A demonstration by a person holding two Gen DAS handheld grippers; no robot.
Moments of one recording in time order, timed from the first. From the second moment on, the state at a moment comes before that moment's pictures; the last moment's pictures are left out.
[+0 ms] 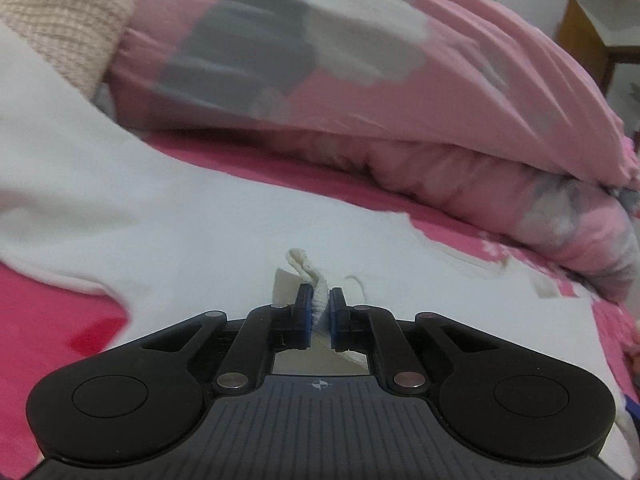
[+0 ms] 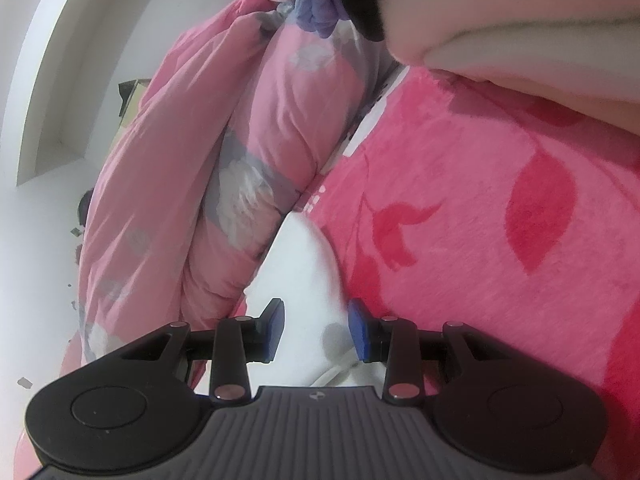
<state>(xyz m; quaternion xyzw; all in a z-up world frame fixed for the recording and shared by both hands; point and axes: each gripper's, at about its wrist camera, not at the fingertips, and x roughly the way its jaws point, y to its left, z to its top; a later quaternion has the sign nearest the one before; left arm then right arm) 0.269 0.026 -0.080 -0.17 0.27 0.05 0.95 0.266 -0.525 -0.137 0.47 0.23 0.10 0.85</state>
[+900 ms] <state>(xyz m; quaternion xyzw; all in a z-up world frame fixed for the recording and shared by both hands) 0.291 0.056 -0.096 -0.13 0.30 0.09 0.94 0.268 -0.520 -0.136 0.45 0.24 0.10 0.86</state>
